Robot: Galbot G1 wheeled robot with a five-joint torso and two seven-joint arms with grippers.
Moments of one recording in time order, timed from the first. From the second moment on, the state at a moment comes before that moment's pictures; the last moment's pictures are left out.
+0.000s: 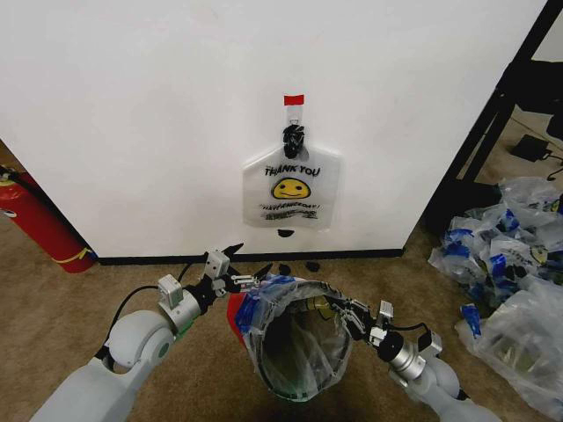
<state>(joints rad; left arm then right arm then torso) 1.21 -0.93 -0.30 -1.97 -0.52 0.15 0.36 -1.24 1.03 0.22 1.53 1.02 0.38 -1.00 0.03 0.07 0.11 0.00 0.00</state>
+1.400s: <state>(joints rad) 1.27 -1.04 -0.30 -1.81 -0.42 0.13 -0.34 -1.28 1.09 0.04 1.77 1.09 0.14 0.20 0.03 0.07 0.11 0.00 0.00</state>
